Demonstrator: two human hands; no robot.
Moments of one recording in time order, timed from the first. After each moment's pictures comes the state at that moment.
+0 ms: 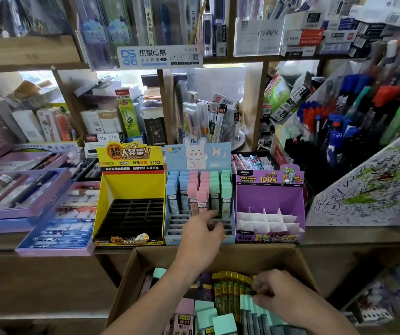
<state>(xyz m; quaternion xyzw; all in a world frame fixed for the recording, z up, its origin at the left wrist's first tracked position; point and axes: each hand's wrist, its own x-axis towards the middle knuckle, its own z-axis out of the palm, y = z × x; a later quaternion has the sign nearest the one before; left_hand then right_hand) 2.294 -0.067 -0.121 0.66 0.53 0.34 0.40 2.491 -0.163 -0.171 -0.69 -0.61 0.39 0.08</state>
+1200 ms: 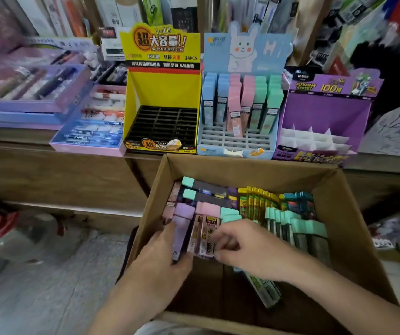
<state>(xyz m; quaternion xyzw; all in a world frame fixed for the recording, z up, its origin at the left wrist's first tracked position) 2.148 -0.240 -0.132 0.64 0.67 0.10 0.37 2.360 -0.210 -0.165 -0.54 -0.68 0.48 0.09</state>
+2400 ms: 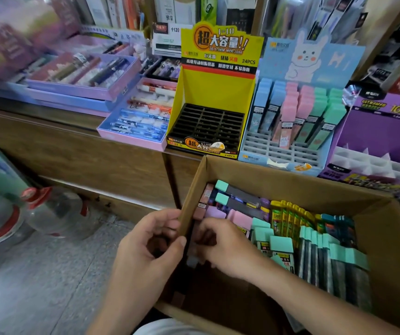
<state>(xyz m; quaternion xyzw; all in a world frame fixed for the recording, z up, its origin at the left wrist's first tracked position) 2.095 -0.251 -0.138 0.50 0.63 0.46 0.38 2.264 -0.182 -0.193 -0.54 -0.65 0.52 0.13</state>
